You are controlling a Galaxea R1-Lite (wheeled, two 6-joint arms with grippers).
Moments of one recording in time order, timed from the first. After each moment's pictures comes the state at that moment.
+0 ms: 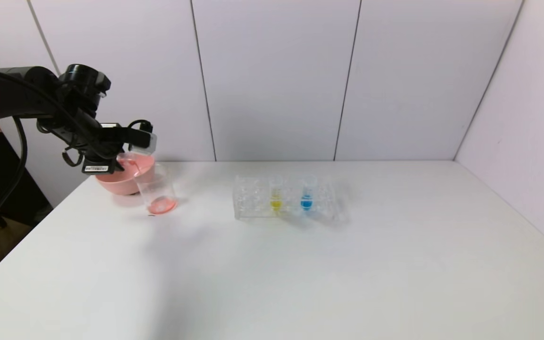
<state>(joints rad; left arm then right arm) 0.04 2.12 -2.00 0.73 0.06 1.51 0.00 0.00 0.00 0.01 0.00 0.00</state>
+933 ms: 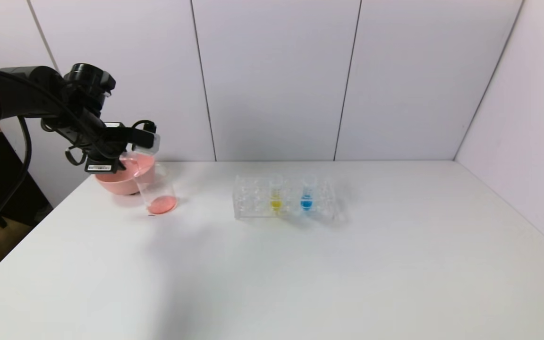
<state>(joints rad) 0.02 2.12 -2.01 0.72 0.10 1.51 0.00 0.00 0.00 0.01 0.00 0.00</state>
